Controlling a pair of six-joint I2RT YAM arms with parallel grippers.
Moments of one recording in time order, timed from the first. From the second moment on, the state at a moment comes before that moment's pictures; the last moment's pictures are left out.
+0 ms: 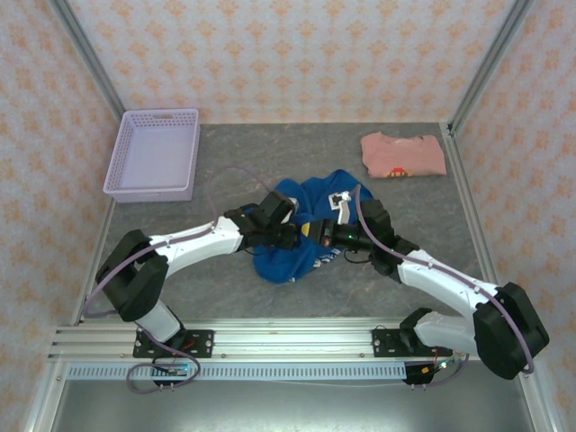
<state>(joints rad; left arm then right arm) -0.73 1.58 1.01 -0.37 0.08 -0.53 0.59 1.13 0.56 0.17 -0.53 0.81</state>
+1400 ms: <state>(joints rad) -0.64 0.99 0.66 -0.10 0.58 -0.33 0.88 0.93 0.82 -0.45 -0.13 0.09</state>
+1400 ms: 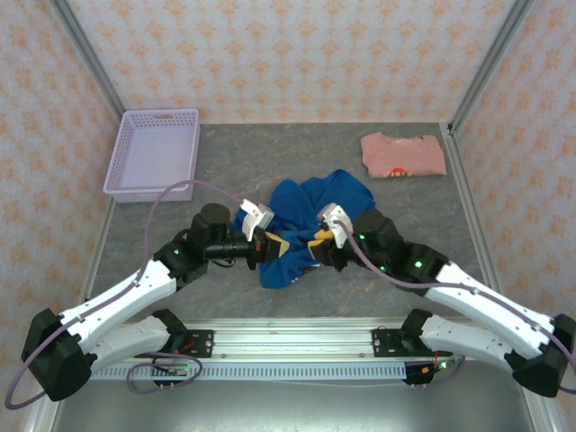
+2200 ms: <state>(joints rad) -0.65 0.98 0.67 -0.22 0.31 -0.32 0.65 1.07 0.85 -0.29 -0.54 0.29</state>
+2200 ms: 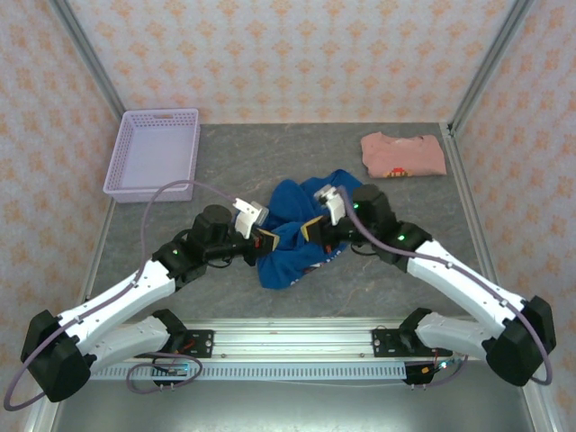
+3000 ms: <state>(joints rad) -0.71 1.07 0.84 -0.35 0.16 -0.26 0.60 1.24 0.87 0.08 -0.71 0.97</state>
